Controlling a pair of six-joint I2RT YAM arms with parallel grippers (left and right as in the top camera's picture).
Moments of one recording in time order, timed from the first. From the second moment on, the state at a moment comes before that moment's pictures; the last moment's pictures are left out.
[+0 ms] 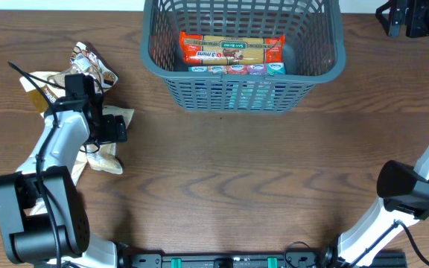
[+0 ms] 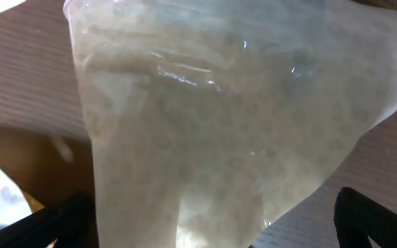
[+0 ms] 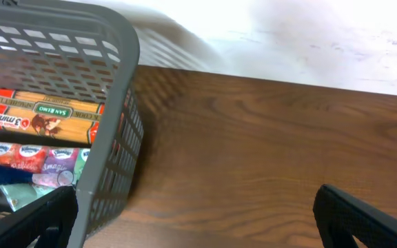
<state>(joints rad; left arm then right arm) 0.14 1.71 1.05 -0.68 -0.09 -0.04 -0.30 2.00 2.59 -1.38 -0.30 -0.29</state>
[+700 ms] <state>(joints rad) 0.14 1.82 1.05 -0.63 -0.07 -0.05 -0.30 2.00 2.59 -1.40 -0.30 -0.30</state>
